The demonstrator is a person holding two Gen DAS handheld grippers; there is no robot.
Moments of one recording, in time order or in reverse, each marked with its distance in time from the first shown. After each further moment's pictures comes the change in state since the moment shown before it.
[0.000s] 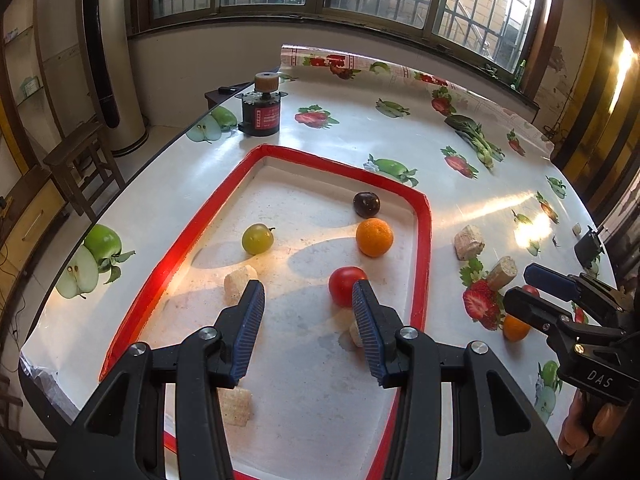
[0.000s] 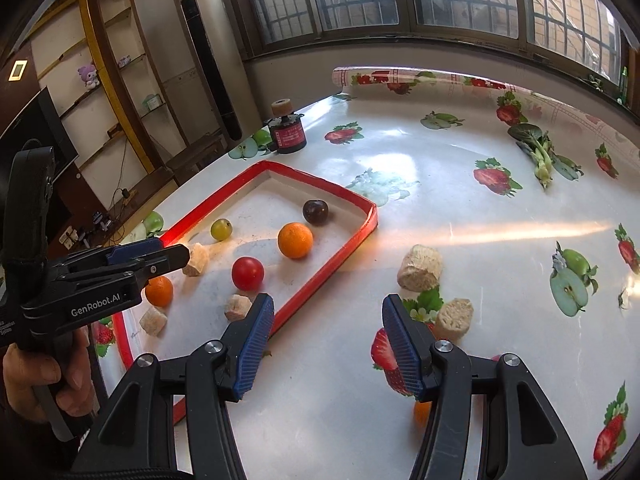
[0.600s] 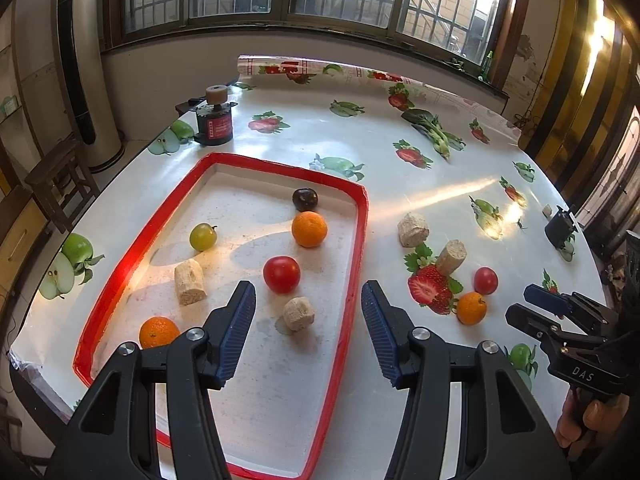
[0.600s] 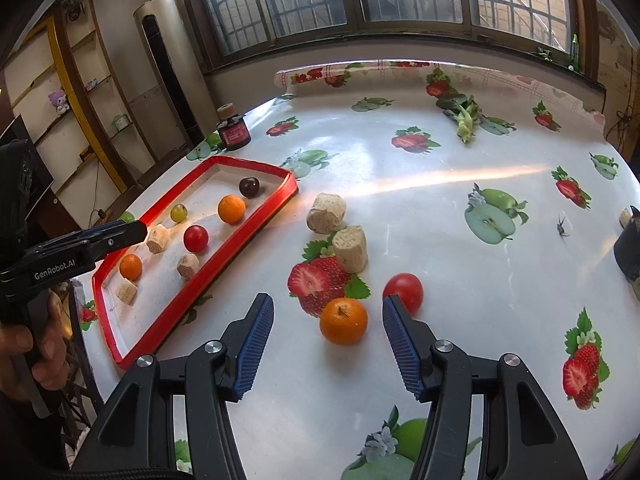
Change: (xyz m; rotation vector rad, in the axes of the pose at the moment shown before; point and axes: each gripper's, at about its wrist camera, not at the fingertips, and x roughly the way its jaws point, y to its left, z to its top) left arm -0.020 -0.043 -0.010 0.069 -0.016 -0.074; right arm -0.049 -0.056 -0.055 0.111 -0.009 -0.094
